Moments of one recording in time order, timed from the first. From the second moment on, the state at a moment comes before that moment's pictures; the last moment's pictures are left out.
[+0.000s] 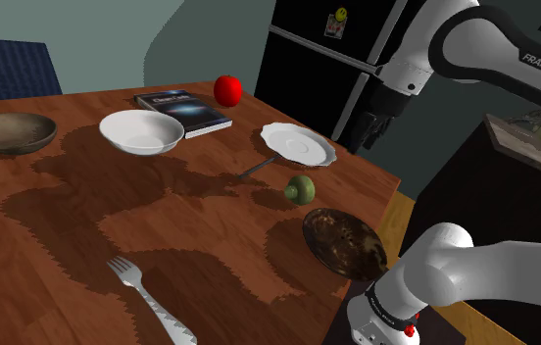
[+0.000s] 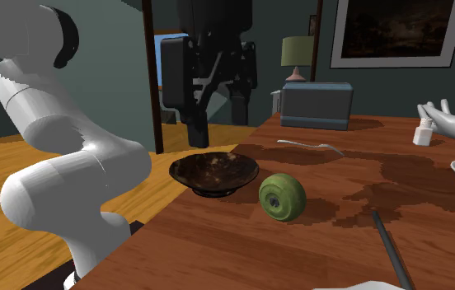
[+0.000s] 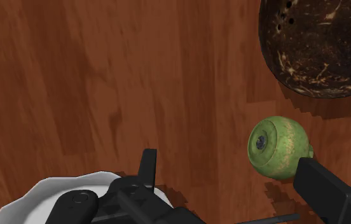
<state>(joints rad) 0.02 -0.83 -0.01 -2.32 0.07 1.50 -0.01</state>
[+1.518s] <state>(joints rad) 0.14 -0.86 0.20 -2.66 0.23 1.95 0.08</state>
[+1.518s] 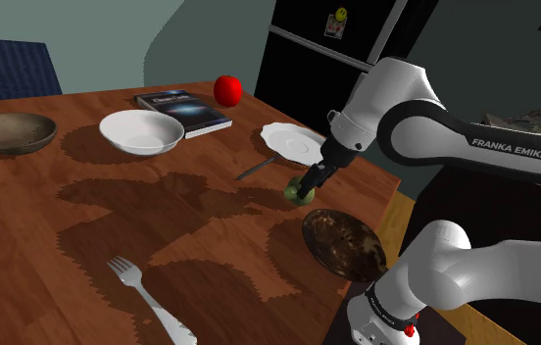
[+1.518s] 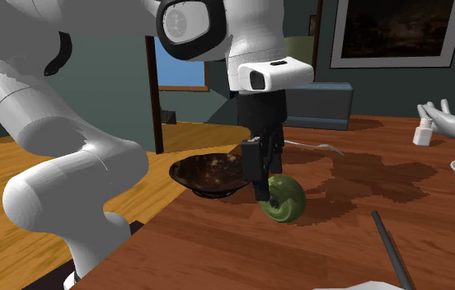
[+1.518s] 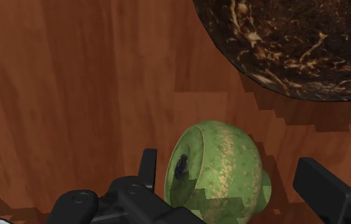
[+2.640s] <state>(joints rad) 0.13 -0.86 0.20 -2.63 0.23 1.92 0.08</state>
